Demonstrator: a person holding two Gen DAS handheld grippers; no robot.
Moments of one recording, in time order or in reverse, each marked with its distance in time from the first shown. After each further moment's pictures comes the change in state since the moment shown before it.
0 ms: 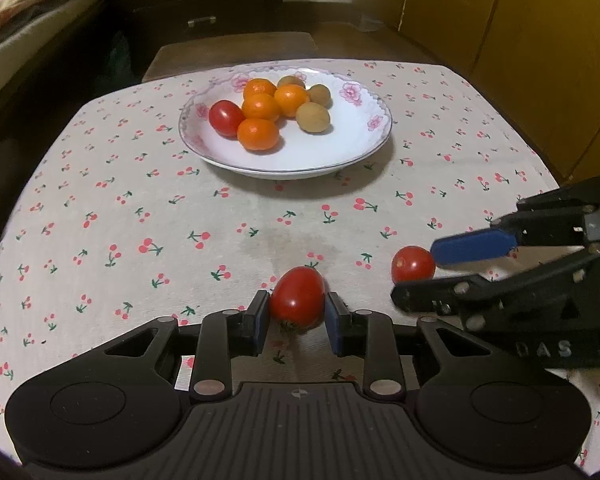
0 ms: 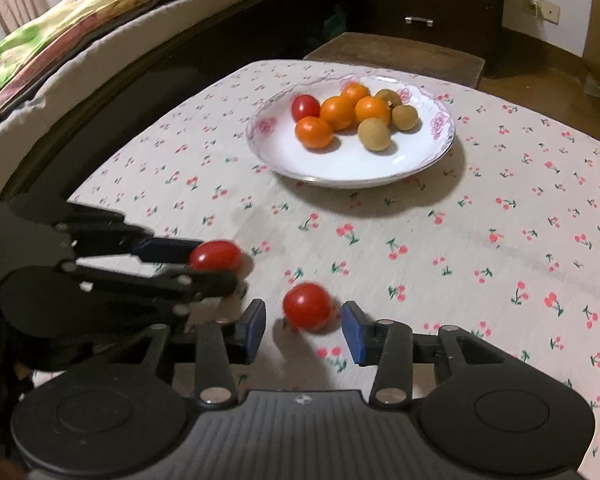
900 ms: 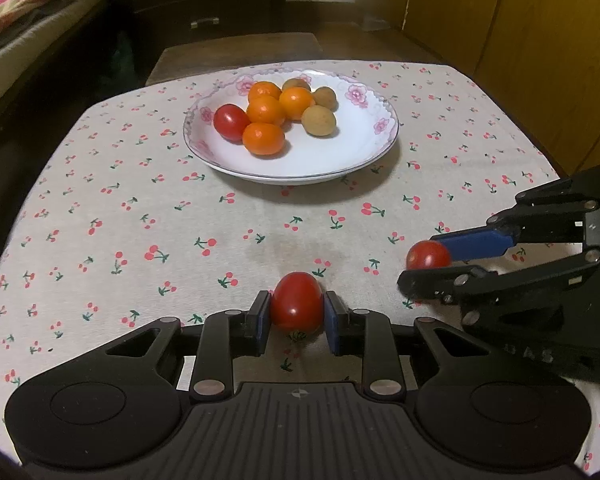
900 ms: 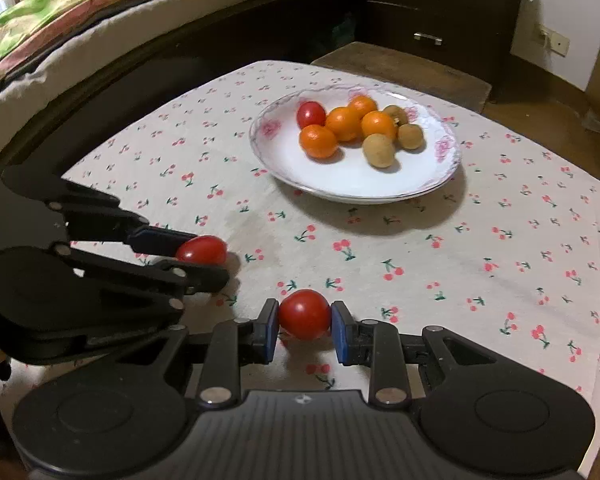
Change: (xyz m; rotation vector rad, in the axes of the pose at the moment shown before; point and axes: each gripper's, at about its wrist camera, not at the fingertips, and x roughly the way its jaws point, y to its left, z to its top) left arm 0.002 0.000 0.005 0.007 0.000 0.019; right arm 0.001 0.009 0.003 -0.092 -0.012 -0.064
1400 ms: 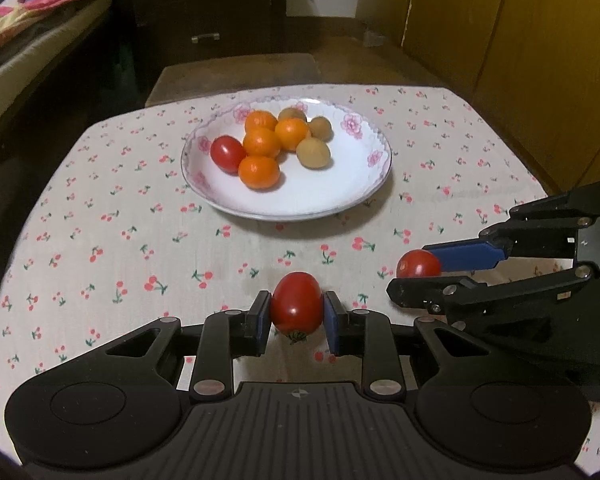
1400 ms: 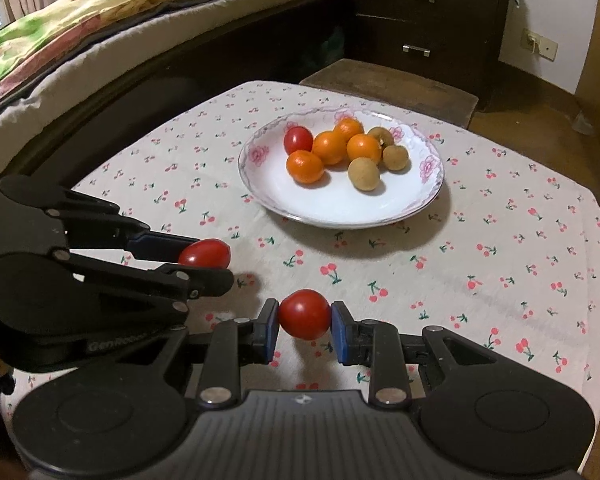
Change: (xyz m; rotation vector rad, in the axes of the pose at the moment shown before) left arm -0.008 -0.004 0.016 -0.011 -0.043 -0.001; right arm -0.009 -0.005 0.011 0.023 -0.042 -0.012
